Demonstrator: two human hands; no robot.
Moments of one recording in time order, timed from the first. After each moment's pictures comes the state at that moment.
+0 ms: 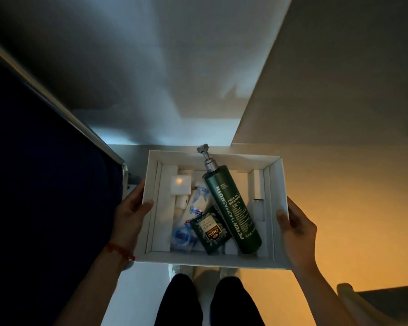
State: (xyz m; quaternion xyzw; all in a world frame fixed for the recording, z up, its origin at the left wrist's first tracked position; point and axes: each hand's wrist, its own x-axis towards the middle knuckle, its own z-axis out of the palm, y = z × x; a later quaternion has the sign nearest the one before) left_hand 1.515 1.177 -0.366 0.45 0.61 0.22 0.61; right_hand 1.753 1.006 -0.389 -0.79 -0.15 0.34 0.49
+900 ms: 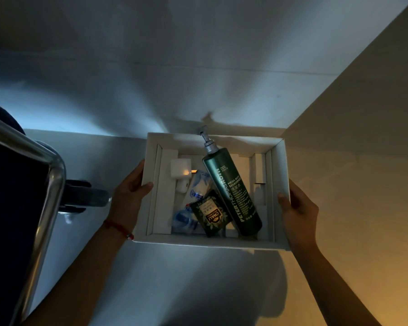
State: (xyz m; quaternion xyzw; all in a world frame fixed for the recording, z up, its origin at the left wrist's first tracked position) left_hand 1.515 1.294 -0.710 0.48 0.59 0.25 0.60; right_hand 1.770 1.146 -0.727 -0.79 -0.24 0.29 0.49
